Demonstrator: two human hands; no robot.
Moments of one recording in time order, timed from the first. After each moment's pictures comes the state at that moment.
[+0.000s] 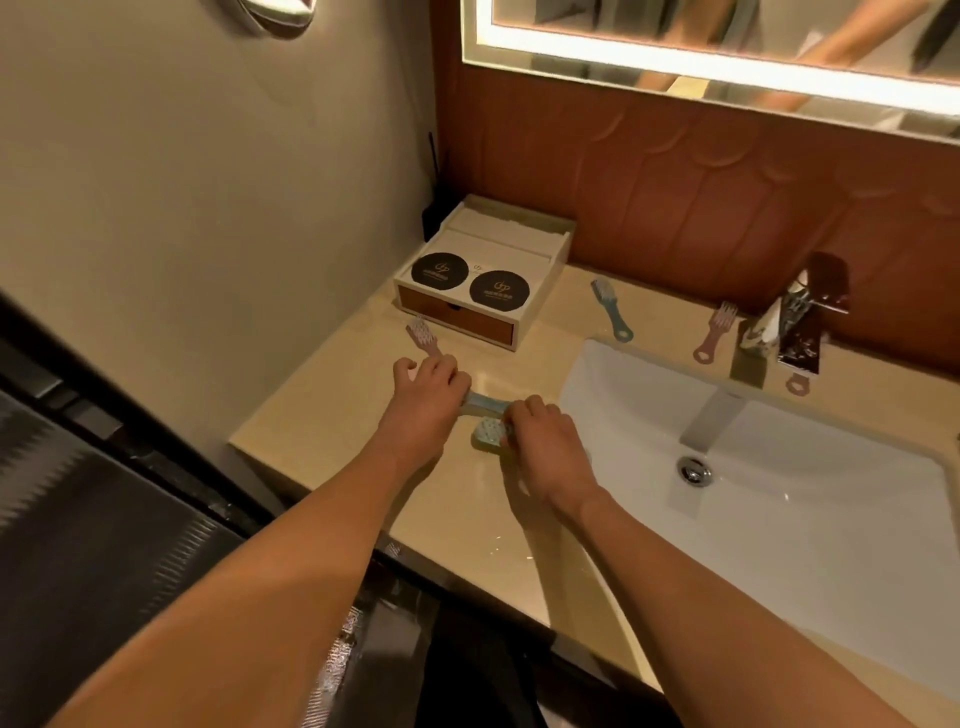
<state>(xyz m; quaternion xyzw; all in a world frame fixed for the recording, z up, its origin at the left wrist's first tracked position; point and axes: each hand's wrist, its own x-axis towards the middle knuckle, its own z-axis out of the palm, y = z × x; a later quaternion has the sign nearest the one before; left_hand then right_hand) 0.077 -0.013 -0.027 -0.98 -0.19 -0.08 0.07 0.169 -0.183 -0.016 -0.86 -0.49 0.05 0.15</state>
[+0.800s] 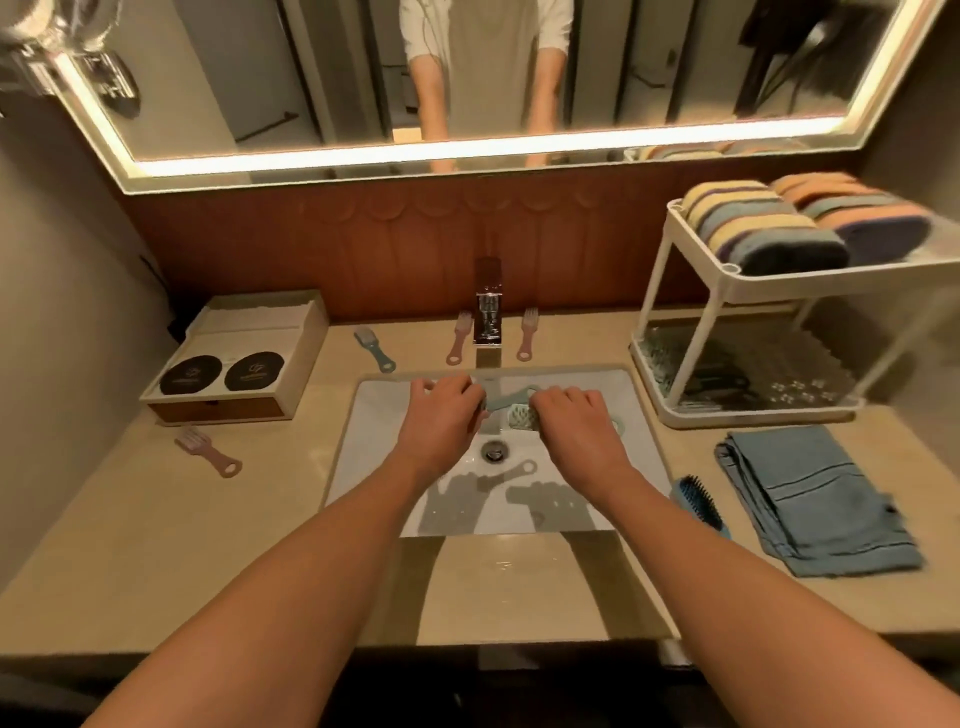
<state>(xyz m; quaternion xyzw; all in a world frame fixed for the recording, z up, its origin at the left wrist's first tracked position) 0.244 -0.265 0.024 -0.98 0.05 -0.16 -0.05 0.276 -0.465 0.027 -0.95 -0.29 -0.11 0.03</state>
